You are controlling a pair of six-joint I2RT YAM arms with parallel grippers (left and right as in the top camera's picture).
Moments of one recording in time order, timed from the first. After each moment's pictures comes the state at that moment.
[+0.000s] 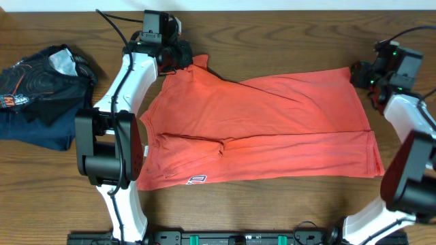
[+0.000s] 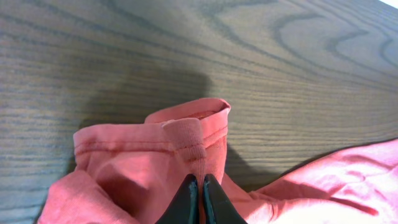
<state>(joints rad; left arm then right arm) -0.13 2.07 1.64 -0.54 0.31 -0.35 -0.30 1.87 1.13 0.00 -0.21 0.04</state>
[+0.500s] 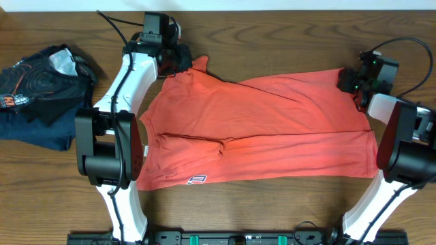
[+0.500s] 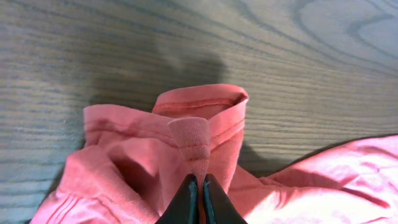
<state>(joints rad) -0.13 2.07 1.64 -0.60 0.29 -0.35 -0.27 2.11 1.14 0.22 -0.19 0.08</state>
